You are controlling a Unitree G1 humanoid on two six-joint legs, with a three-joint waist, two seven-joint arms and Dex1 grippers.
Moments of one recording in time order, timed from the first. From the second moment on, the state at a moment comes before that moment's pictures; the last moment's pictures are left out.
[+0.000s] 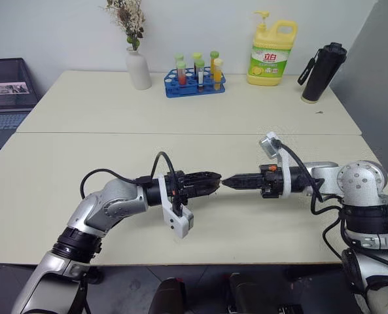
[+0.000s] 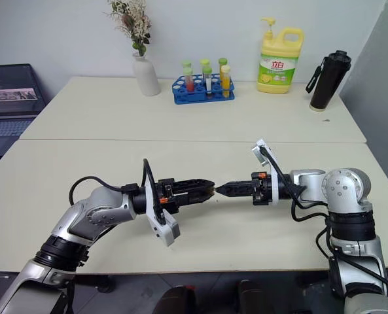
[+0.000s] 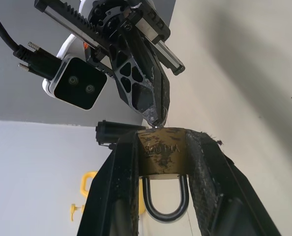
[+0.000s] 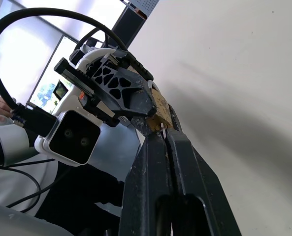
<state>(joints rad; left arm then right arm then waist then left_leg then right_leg) -0.46 0.66 -0.25 0.05 0.48 -0.94 -0.49 -0.68 -0.50 -0.09 -0.05 1.11 1.48 0.66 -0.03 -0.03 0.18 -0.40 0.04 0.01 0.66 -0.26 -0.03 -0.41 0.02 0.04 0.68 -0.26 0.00</state>
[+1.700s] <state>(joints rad) -0.44 0.66 -0.27 0.05 0.49 -0.92 -0.47 -0.52 -0.53 0.10 -0.31 0.79 1.01 0.81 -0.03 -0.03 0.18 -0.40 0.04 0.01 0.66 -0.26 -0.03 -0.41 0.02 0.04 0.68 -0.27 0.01</state>
